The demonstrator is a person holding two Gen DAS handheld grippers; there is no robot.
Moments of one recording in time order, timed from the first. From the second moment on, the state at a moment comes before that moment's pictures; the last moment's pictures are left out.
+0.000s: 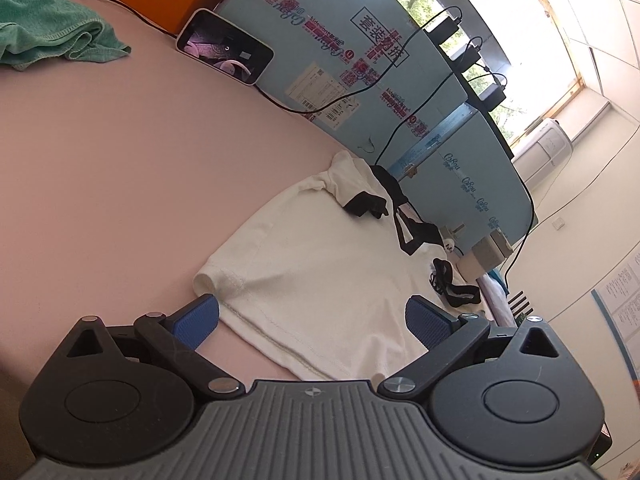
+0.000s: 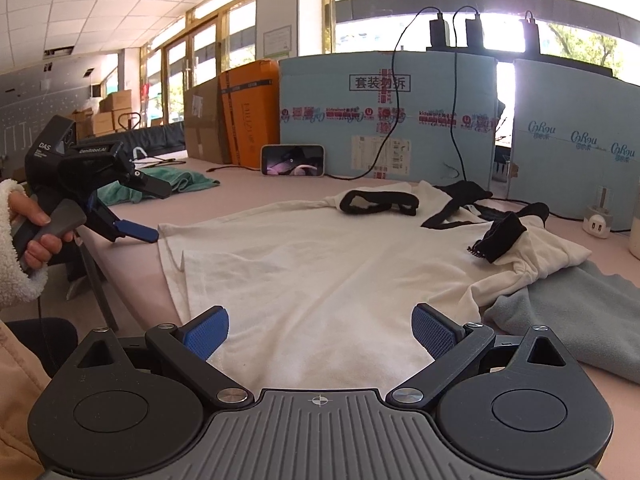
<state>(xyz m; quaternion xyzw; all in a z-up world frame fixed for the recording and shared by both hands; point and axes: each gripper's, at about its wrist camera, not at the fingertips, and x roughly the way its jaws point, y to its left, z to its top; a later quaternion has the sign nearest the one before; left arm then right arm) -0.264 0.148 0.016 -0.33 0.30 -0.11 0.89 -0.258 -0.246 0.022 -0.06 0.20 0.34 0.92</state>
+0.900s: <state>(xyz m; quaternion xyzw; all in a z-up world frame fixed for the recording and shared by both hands) -0.261 0.170 0.017 -0.30 0.23 0.00 0.92 -0.252 -0.263 0.017 0.03 0.21 0.33 0.92</state>
